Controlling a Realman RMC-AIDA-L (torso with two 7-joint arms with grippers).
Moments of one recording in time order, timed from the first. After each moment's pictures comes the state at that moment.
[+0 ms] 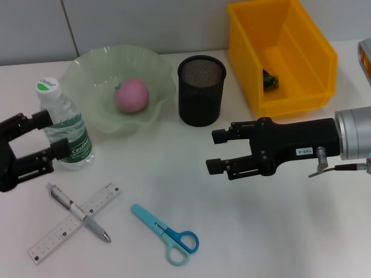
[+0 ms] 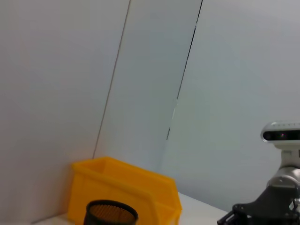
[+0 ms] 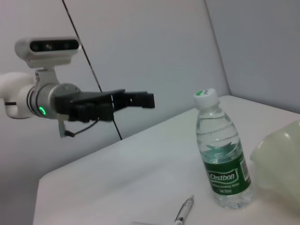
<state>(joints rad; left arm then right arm) -0.24 -2.05 0.76 0.91 1.61 1.76 -1.47 0.51 2.06 -0.96 -0.81 -1.85 -1.62 1.58</state>
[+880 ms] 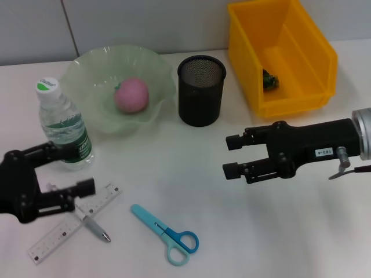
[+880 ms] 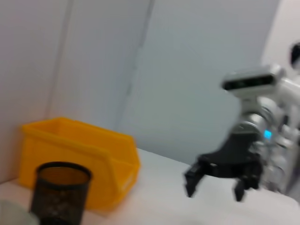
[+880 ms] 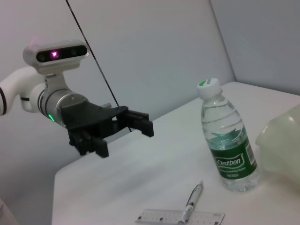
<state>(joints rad) -0.26 -2.06 0.81 0.94 1.74 1.82 -1.46 0.50 2.02 -0.95 -0.81 -1.85 -1.69 1.66</state>
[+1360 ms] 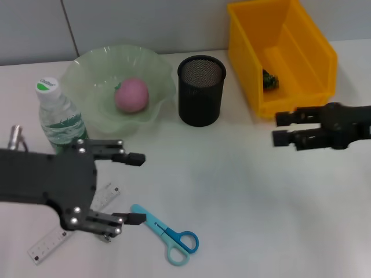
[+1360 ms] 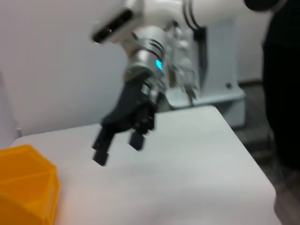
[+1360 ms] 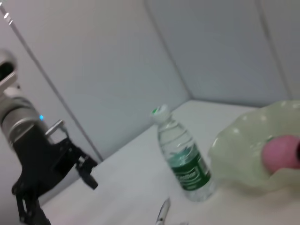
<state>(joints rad) -0.35 -2.06 1.07 1.31 1.83 1.86 -1.40 0.47 1.94 -0.80 -0.80 -1.85 -1.76 1.77</state>
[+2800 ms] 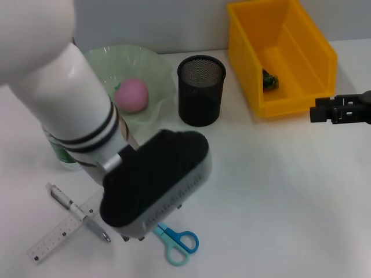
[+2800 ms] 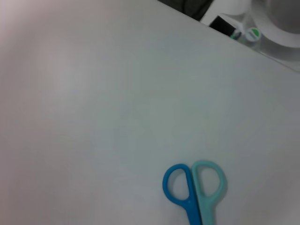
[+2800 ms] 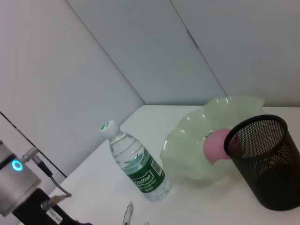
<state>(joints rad) -0.82 -2.04 1.84 1.39 2.40 1.67 -1.40 0.49 1.87 -0.62 -0.81 -1.98 -1.80 1.94</state>
